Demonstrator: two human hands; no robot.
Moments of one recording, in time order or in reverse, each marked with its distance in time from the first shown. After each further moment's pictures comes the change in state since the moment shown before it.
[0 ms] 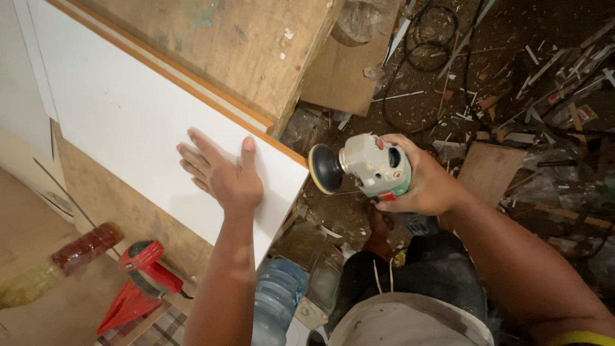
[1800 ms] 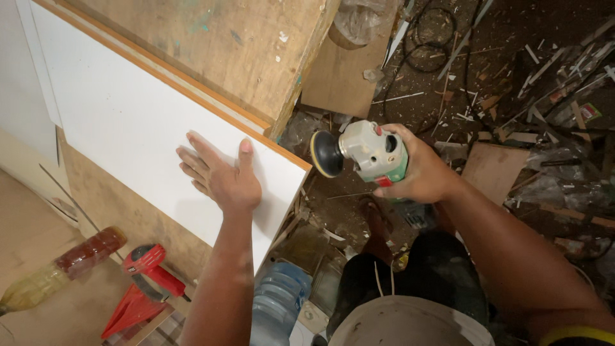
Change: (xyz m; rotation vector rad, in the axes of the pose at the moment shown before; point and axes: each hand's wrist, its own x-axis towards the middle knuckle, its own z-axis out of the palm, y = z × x) left_hand 0.002 -0.002 0.002 -0.005 0.006 0.004; right_hand 0.016 0.022 -0.005 -0.057 0.090 -0.058
